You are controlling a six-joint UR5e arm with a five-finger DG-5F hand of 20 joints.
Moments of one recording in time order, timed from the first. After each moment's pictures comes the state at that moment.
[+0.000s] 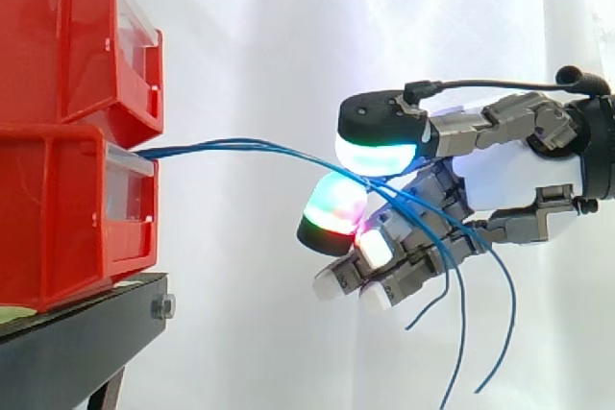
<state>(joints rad) 0.09 -2.22 -1.17 -2.98 -1.22 -0.29</state>
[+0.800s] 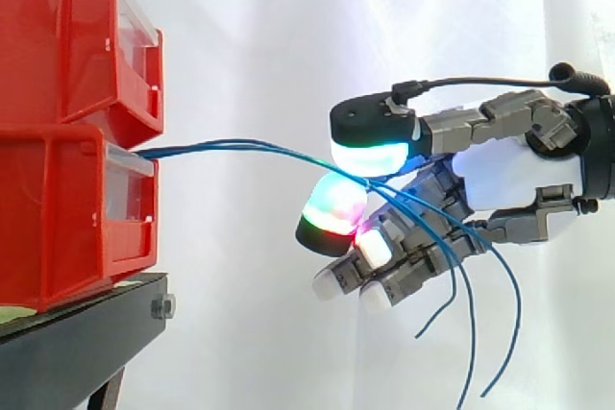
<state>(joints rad) 0.09 -2.22 -1.17 -2.98 -1.21 -0.29</state>
